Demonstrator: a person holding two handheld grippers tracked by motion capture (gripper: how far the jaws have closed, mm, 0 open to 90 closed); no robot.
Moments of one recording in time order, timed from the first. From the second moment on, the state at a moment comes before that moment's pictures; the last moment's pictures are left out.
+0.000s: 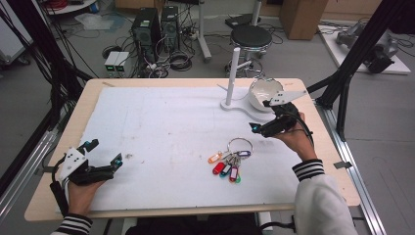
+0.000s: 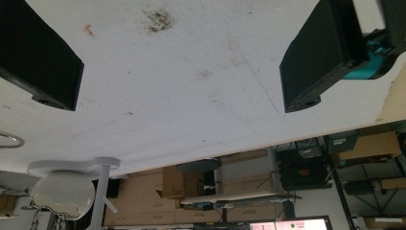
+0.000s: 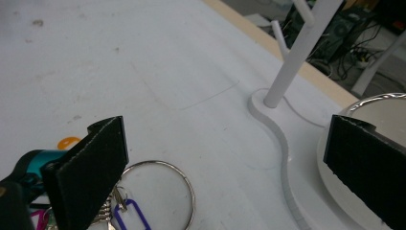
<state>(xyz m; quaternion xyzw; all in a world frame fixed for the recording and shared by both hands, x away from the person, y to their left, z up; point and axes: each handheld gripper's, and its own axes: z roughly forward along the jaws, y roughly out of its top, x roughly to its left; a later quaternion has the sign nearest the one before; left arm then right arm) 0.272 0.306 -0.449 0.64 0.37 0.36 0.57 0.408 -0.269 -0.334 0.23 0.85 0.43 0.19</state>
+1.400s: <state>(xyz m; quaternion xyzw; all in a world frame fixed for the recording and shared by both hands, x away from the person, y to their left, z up) 0.272 0.305 -0.449 0.65 0.37 0.36 0.56 0.453 -0.213 -0.382 0.21 0.96 0.15 0.10</state>
